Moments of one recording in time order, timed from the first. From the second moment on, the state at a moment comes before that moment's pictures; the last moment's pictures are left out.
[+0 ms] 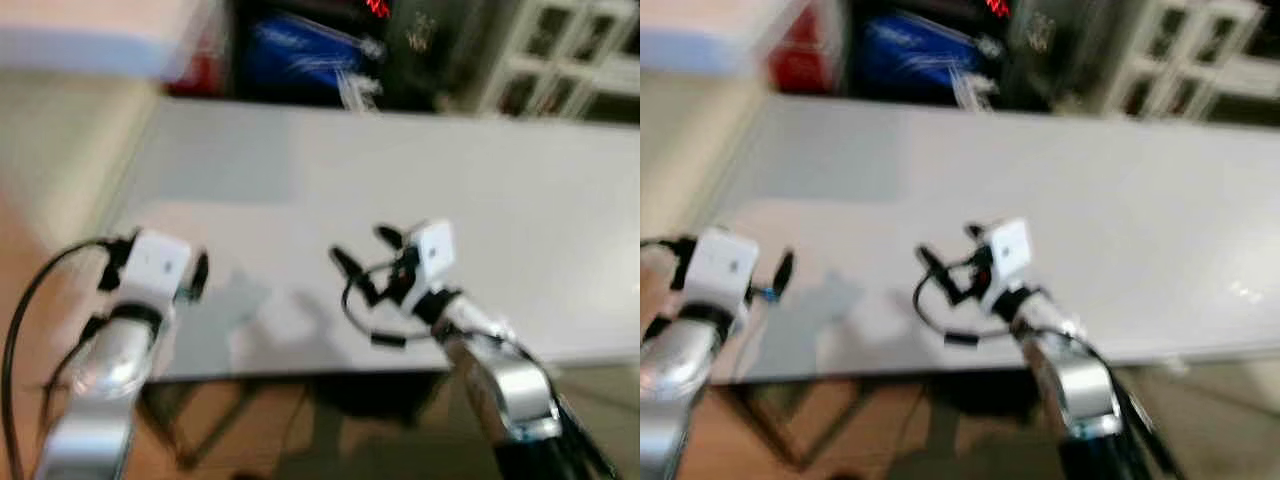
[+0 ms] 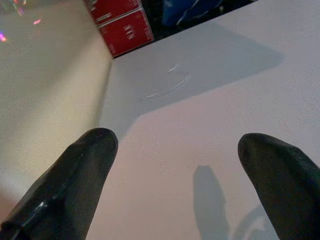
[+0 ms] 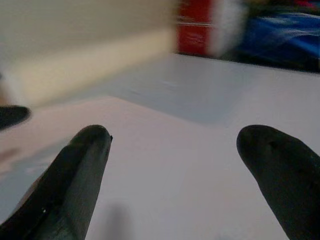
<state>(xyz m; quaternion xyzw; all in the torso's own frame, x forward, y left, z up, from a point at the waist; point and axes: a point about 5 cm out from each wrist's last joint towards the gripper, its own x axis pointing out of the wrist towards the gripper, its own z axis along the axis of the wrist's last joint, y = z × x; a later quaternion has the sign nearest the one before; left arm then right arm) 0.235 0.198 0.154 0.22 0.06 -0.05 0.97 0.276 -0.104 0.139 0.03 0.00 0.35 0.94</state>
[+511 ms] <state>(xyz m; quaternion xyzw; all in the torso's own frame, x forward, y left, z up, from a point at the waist) 0.226 0.186 0.162 0.21 0.04 -0.13 0.97 0.260 -0.117 0.134 0.03 0.02 0.40 0.92</state>
